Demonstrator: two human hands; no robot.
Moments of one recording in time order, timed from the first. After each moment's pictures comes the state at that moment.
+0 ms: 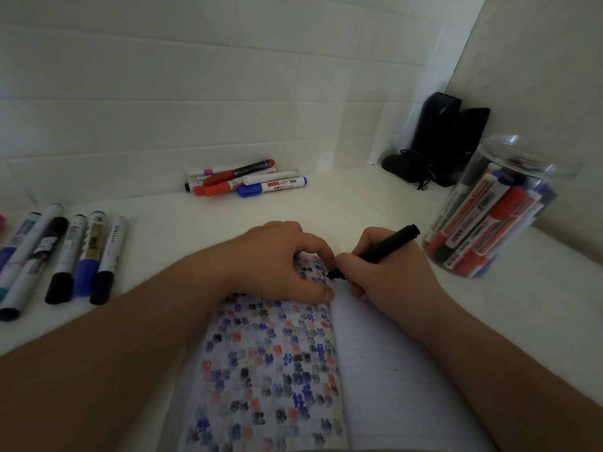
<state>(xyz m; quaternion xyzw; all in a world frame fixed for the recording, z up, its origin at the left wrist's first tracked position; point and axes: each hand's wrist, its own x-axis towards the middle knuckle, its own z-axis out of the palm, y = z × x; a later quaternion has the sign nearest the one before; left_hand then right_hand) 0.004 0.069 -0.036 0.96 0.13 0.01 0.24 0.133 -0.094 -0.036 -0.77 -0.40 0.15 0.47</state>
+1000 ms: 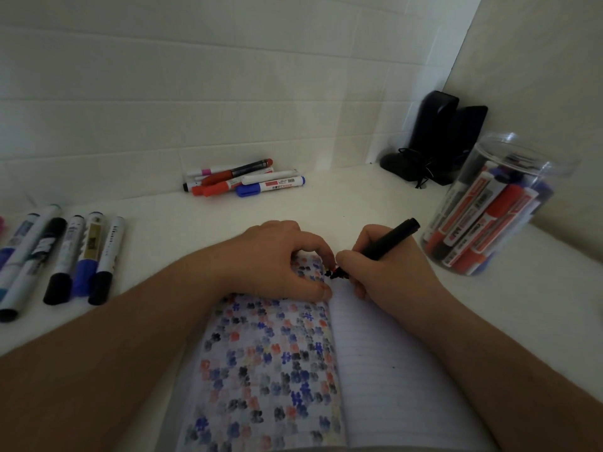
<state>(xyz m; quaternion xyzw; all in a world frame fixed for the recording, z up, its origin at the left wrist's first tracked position) 0.002 0.067 -0.034 0.96 0.13 0.01 0.24 0.134 -0.094 -0.035 -0.75 -0.40 0.17 0.49</state>
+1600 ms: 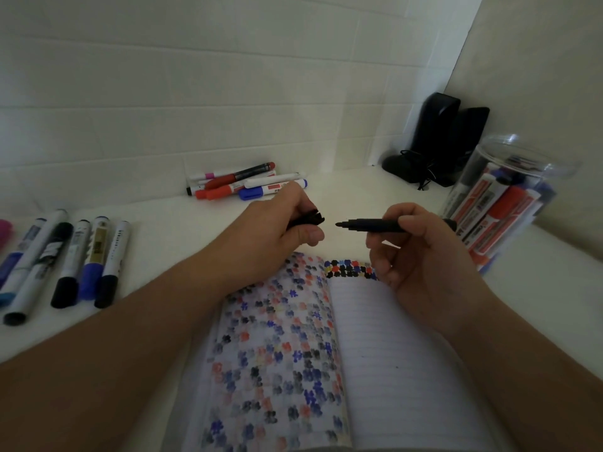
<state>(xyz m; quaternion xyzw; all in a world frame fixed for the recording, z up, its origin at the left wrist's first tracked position) -0.001 0.065 -0.024 0.89 0.17 0.23 0.35 0.146 -0.107 -0.016 -0.50 -0.26 0.38 0.73</state>
